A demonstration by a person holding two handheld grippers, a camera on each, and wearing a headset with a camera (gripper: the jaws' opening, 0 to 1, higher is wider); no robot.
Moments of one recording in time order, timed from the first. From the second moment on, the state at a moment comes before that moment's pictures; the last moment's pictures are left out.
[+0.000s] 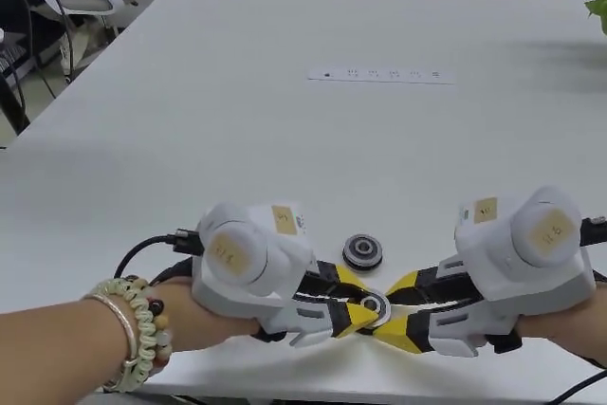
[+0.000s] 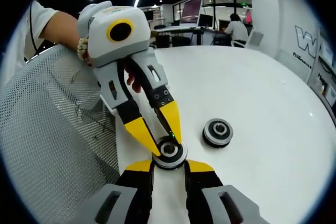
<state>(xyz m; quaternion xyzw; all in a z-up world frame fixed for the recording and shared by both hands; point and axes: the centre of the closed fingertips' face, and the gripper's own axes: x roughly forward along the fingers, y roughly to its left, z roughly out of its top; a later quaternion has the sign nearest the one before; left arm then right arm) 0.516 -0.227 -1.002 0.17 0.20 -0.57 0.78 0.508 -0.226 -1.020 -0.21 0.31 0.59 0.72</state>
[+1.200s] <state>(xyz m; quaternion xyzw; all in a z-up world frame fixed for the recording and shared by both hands) 0.515 -0.227 -1.002 0.16 0.20 -0.57 0.78 0.507 -0.233 -1.021 -0.23 0.31 0.59 0.71</state>
